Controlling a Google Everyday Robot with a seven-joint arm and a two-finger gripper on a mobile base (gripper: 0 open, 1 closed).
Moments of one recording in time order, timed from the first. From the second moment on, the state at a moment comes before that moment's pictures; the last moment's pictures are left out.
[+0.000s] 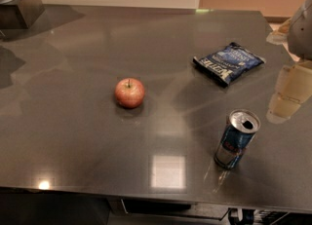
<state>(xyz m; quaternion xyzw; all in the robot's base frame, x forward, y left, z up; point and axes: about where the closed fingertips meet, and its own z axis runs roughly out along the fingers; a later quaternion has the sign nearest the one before) 0.438 -0.216 0.977 -0.60 0.78 -0.04 0.16</state>
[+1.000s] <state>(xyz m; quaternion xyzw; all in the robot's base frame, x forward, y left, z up) 0.484 -0.216 0.980 -0.62 0.77 -0.03 0.15</state>
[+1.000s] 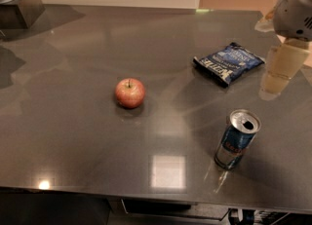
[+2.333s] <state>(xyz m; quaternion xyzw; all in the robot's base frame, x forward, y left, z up) 0.626 -0.241 0.932 -0.69 0.71 -0.03 0.12</state>
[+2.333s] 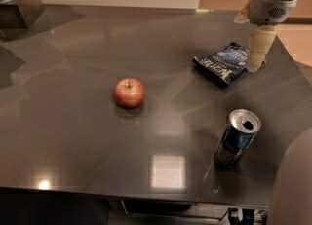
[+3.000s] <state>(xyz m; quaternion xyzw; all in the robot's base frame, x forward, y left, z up) 0.659 -0.266 0.884 -0.71 0.70 -0.03 0.09</state>
